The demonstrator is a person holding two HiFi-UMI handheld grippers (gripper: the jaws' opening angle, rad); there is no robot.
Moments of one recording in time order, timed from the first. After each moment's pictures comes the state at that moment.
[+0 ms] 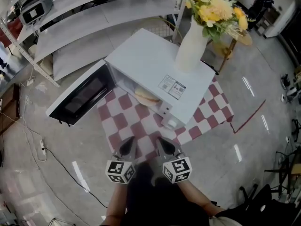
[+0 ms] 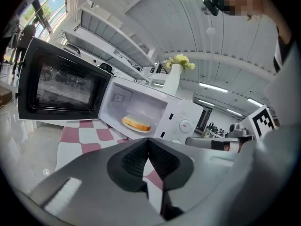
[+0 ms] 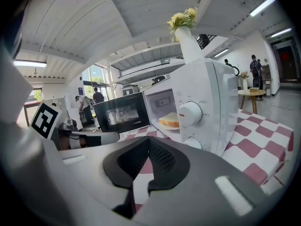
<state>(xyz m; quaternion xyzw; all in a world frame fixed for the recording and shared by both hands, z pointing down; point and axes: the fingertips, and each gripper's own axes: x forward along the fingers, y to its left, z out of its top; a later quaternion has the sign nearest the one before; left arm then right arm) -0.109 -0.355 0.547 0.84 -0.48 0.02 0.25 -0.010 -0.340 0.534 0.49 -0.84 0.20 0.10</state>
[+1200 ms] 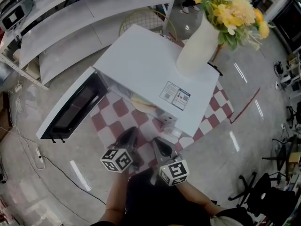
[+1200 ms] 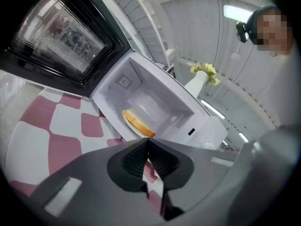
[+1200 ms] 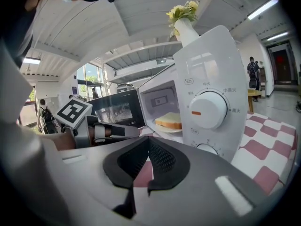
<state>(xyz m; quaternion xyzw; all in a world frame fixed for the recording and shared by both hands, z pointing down) -0.095 -0.451 0.579 0.82 -0.40 -0.05 0.40 -0.029 -0.387 0.552 0.52 -0.82 0.20 0.10</state>
